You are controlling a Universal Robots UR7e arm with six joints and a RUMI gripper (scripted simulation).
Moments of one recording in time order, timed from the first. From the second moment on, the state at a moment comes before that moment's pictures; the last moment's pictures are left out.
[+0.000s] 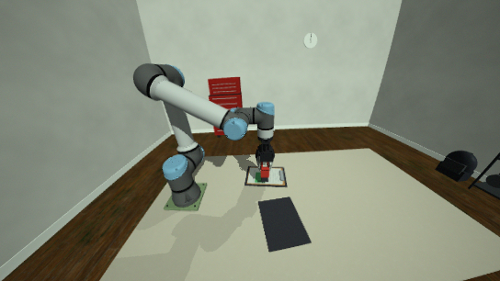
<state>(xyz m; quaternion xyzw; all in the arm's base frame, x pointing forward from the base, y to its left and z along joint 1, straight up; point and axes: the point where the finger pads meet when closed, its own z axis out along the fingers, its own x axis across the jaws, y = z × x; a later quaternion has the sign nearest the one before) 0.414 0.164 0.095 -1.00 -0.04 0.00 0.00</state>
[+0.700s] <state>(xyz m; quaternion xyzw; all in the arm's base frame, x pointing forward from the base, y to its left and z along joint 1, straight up) 0.384 0.206 0.096 -1.00 -0.02 0.00 0.00</state>
